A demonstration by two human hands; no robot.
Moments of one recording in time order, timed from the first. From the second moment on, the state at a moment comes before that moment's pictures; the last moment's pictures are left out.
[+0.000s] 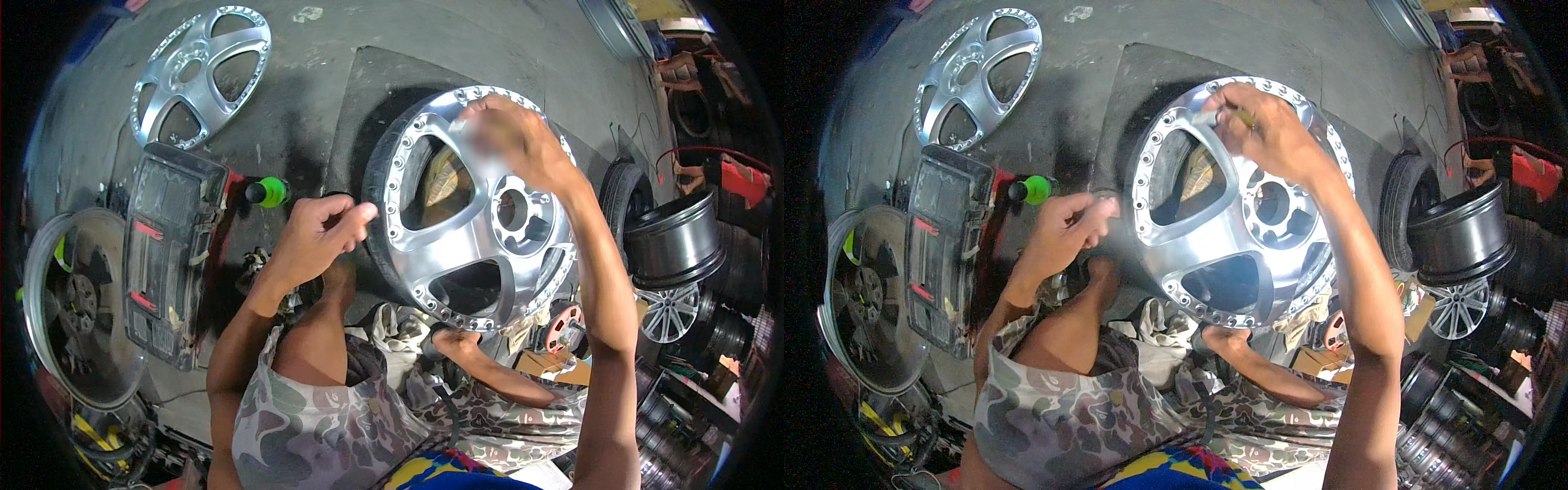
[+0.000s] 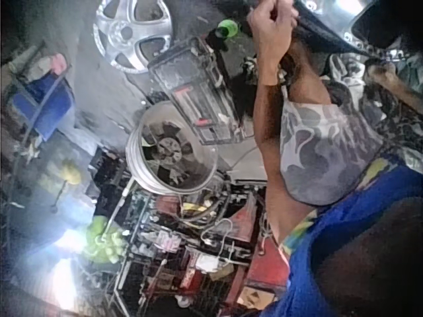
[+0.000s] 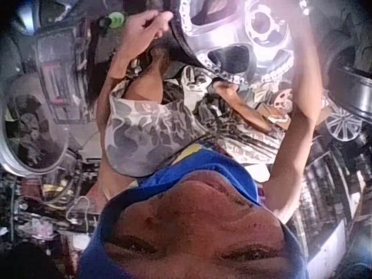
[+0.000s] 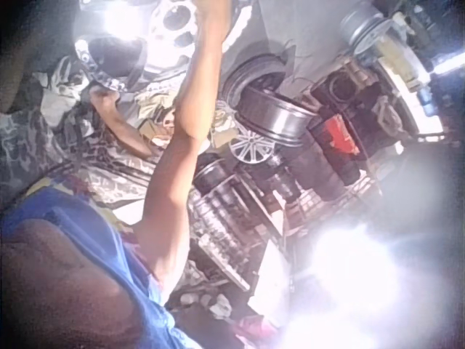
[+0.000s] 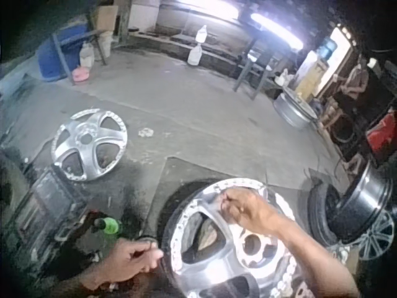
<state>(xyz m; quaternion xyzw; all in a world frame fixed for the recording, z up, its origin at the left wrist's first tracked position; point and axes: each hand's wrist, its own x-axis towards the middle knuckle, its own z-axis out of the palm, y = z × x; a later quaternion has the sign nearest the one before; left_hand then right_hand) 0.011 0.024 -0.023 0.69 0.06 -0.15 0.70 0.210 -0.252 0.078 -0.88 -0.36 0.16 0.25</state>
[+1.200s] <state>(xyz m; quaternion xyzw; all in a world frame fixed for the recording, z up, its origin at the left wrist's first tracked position) 0.010 0.020 -0.021 0.67 0.10 -0.15 0.72 0.278 -0.227 0.041 -0.87 -0.40 0.20 0.20</state>
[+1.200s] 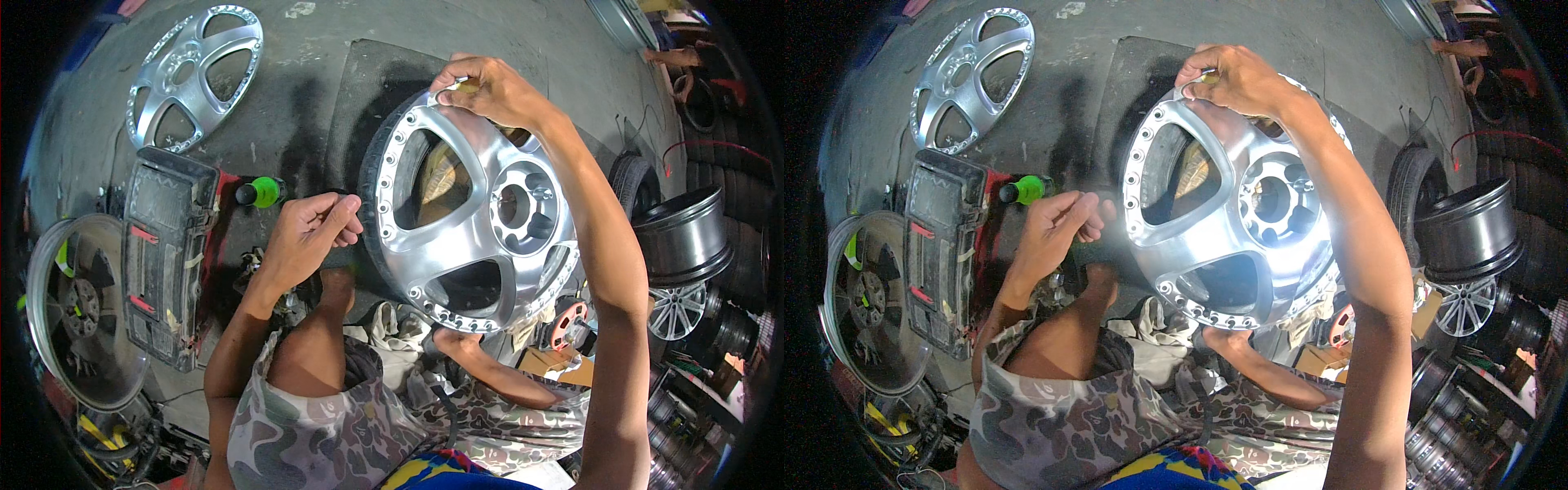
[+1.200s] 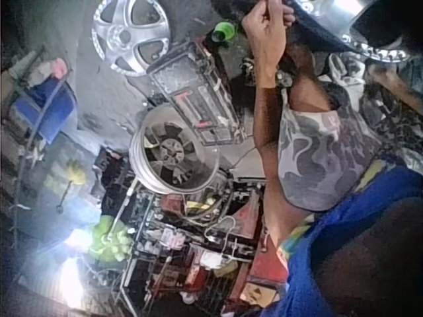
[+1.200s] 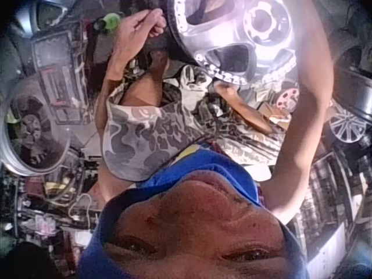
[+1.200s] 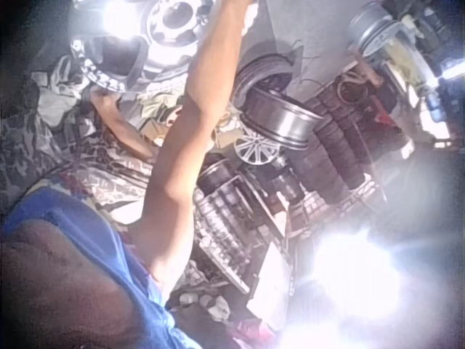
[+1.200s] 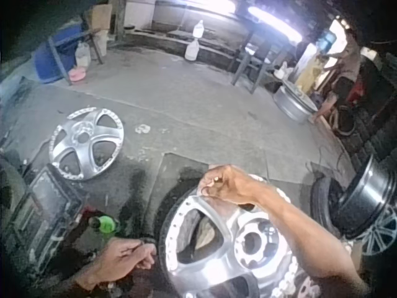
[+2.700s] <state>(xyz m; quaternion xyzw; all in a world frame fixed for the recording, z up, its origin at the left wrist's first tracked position) 0.018 0.015 -0.019 0.70 0.08 -0.14 0.70 0.201 -0.305 0.060 -0.88 -0.36 0.15 0.27</state>
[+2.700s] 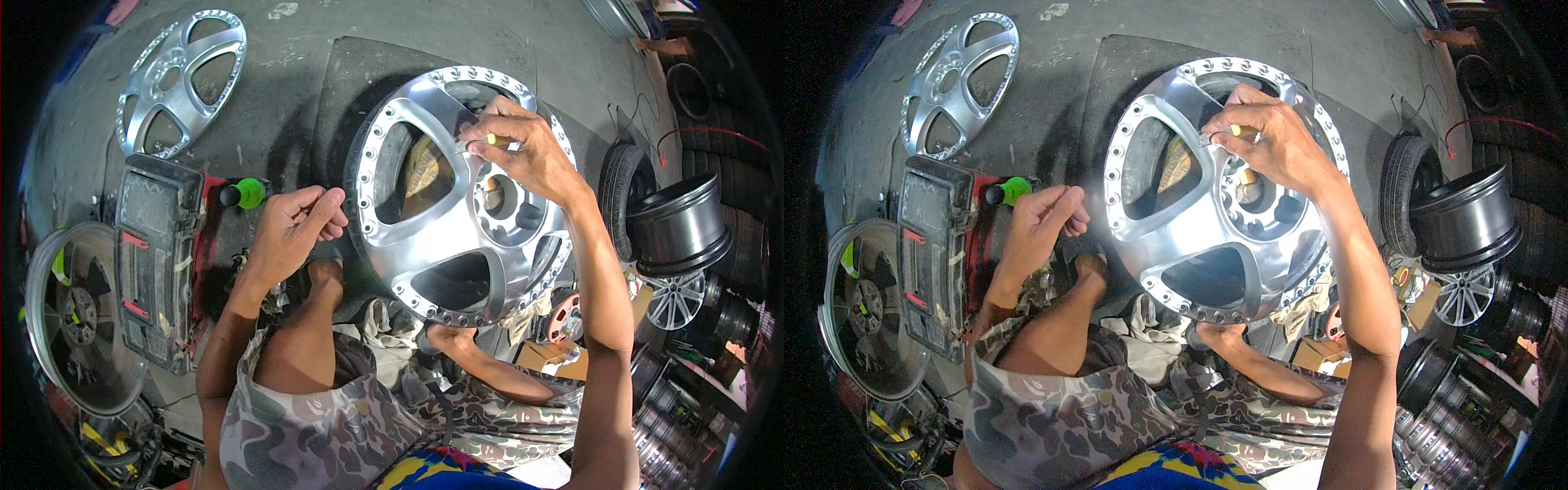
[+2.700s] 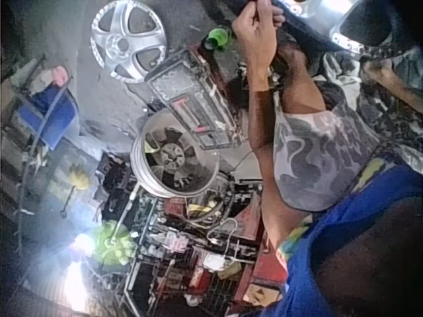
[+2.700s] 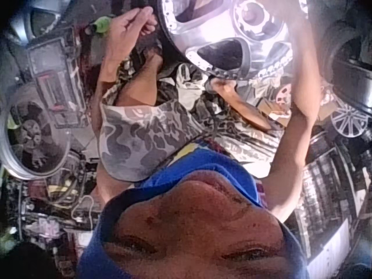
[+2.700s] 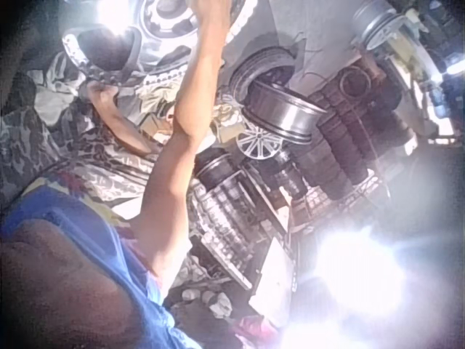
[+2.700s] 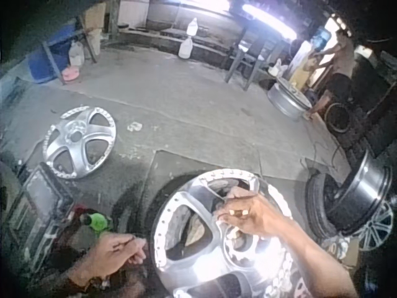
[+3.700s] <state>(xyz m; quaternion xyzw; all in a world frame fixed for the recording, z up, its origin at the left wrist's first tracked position) 0.083 0.015 -0.042 0.83 -0.51 0.05 0.23 0.140 -0.335 0.047 -0.90 -0.31 0.06 0.30</state>
